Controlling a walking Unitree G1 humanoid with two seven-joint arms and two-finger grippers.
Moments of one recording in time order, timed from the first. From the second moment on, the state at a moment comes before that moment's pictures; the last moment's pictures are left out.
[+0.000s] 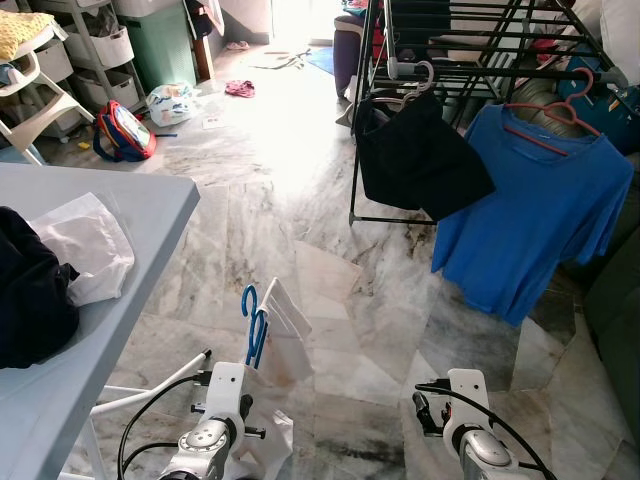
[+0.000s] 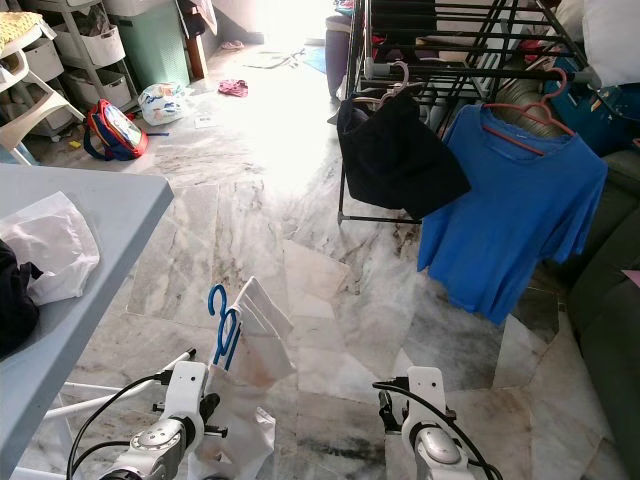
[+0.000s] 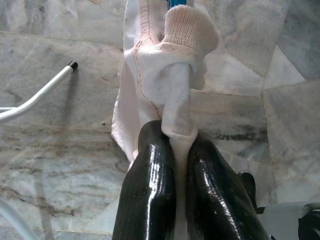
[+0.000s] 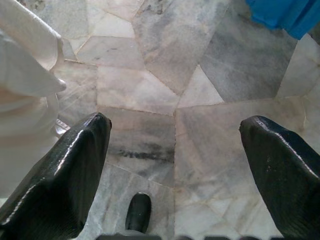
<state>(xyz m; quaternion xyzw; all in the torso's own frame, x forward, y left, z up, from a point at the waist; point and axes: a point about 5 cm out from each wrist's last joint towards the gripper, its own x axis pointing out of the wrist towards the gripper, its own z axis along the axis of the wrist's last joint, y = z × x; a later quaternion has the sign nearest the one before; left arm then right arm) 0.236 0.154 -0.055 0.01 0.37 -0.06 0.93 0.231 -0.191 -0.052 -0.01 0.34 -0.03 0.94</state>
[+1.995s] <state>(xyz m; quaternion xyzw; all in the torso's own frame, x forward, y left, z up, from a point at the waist) 0.252 0.174 -0.044 0.11 0.37 -0.06 0.92 0.229 -0.178 -0.057 0.03 0.36 -0.04 0.93</state>
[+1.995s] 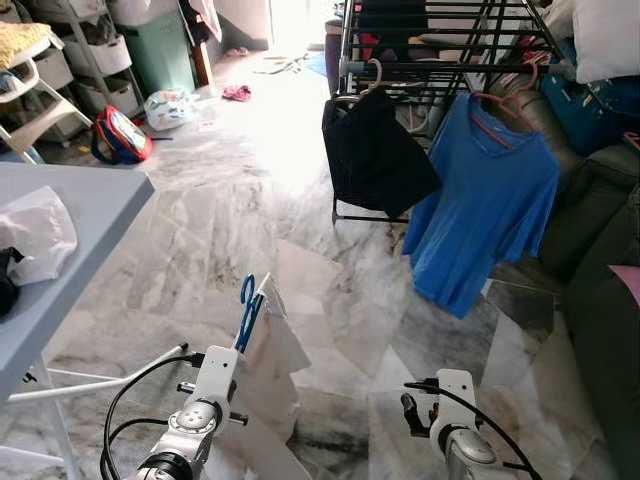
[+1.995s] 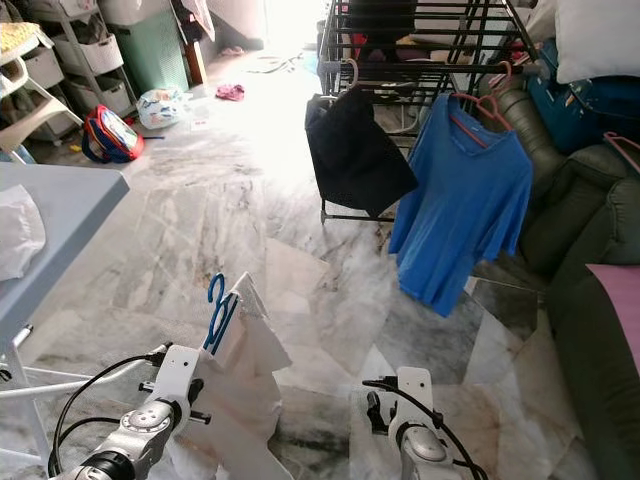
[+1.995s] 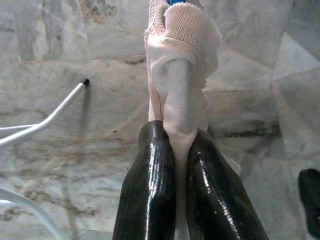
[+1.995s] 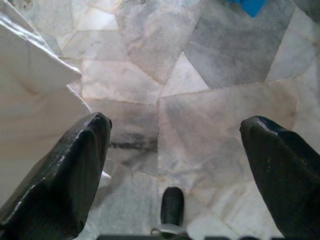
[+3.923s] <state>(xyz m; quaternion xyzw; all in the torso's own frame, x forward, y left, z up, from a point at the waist) 0.235 0.175 -0.057 0.05 0.41 0.00 0.91 0.219 -0.177 -0.065 0.03 0.40 -0.04 0.92</state>
